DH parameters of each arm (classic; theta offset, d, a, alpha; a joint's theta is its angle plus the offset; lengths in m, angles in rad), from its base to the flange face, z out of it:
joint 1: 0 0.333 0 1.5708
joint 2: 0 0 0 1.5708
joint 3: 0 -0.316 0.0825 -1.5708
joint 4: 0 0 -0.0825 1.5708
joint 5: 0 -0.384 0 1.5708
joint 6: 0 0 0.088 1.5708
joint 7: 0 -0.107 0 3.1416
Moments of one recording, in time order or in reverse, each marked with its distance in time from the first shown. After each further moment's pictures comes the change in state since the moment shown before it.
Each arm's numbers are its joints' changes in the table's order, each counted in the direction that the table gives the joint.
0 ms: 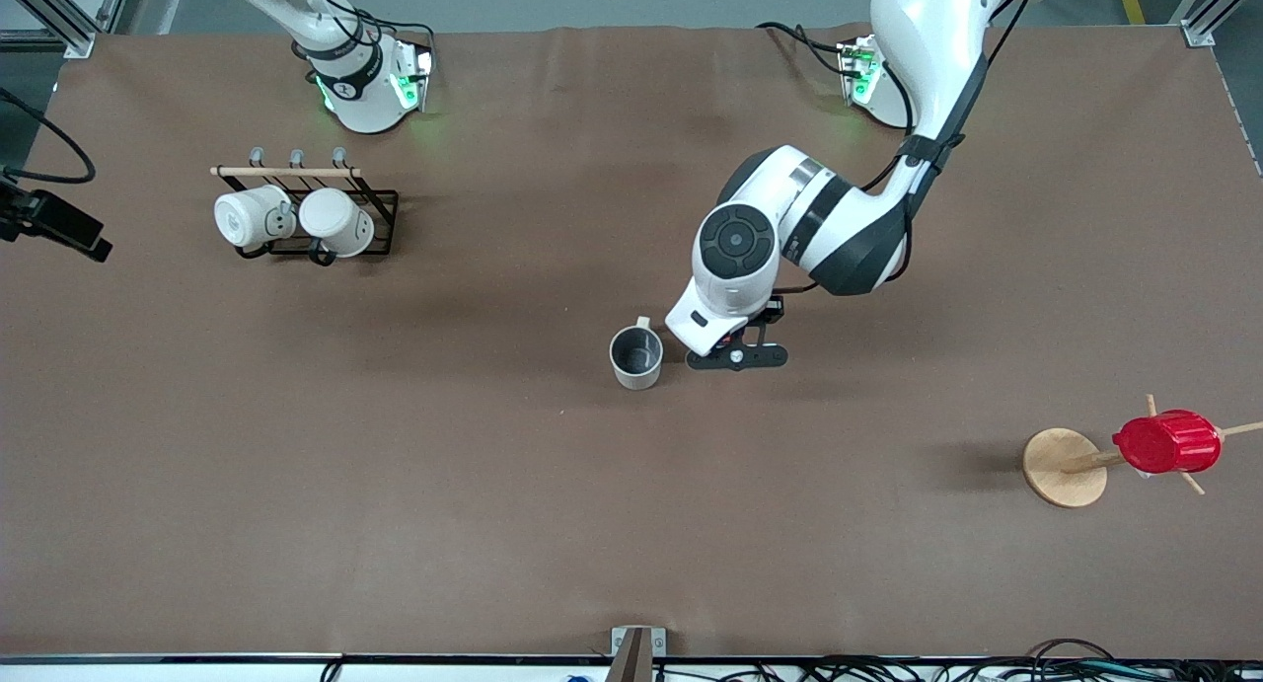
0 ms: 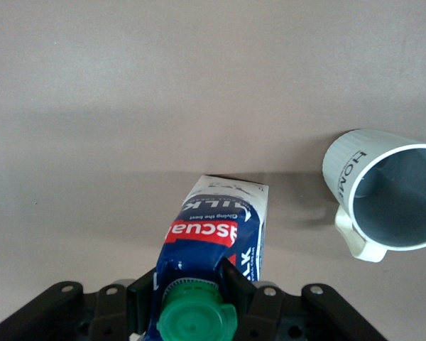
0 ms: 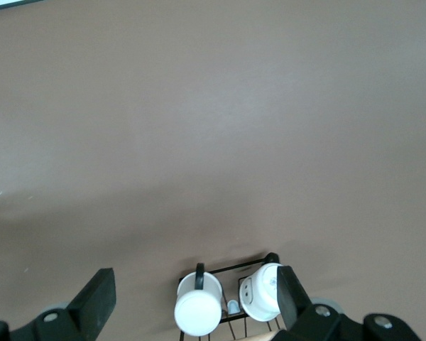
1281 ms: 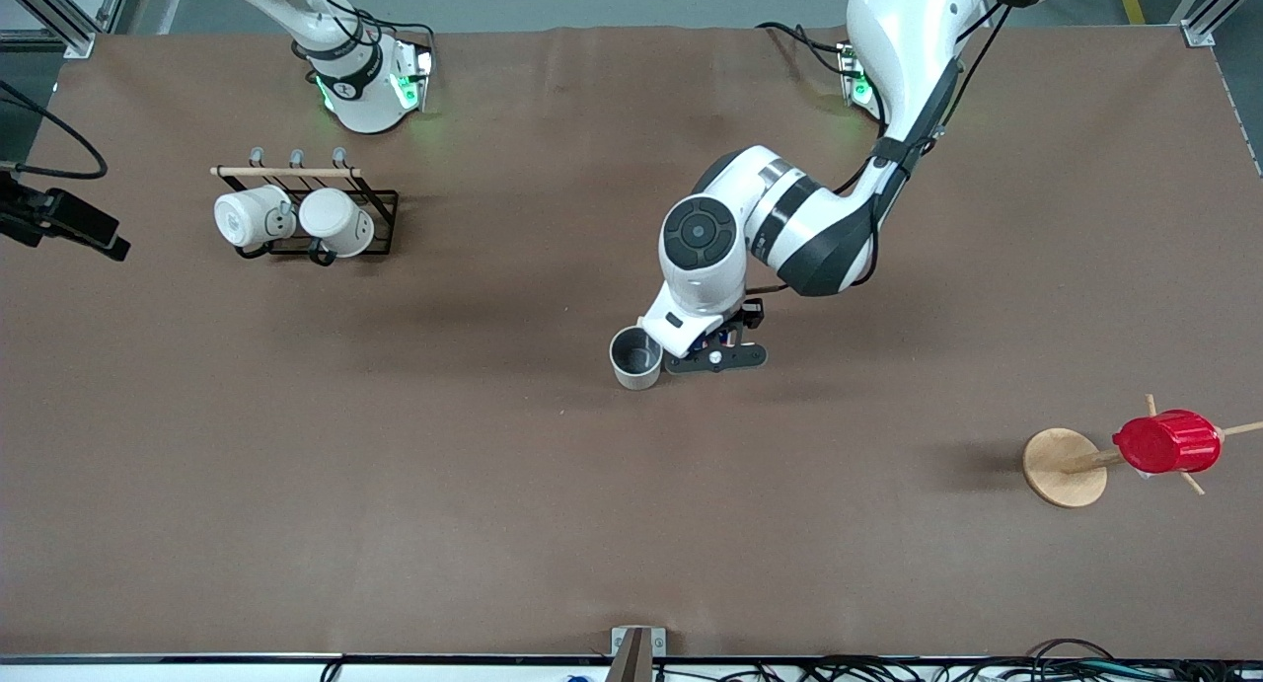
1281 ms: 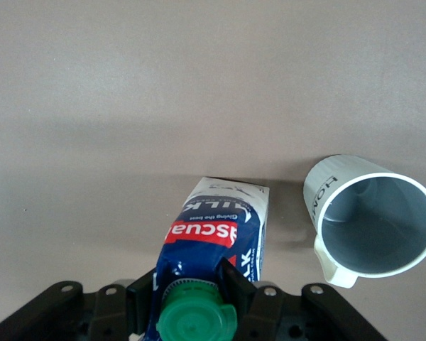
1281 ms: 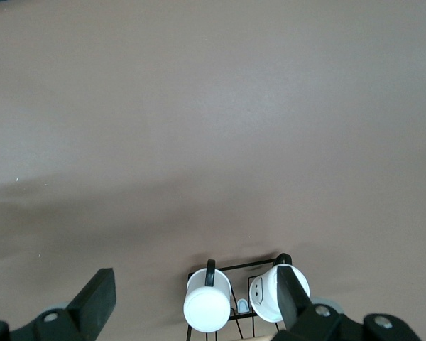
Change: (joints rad) left arm -0.054 -0.049 -0.015 0.074 -0.055 0.000 0.098; right arm 0.019 0.001 0.003 -0.009 -0.018 -0.008 0.019
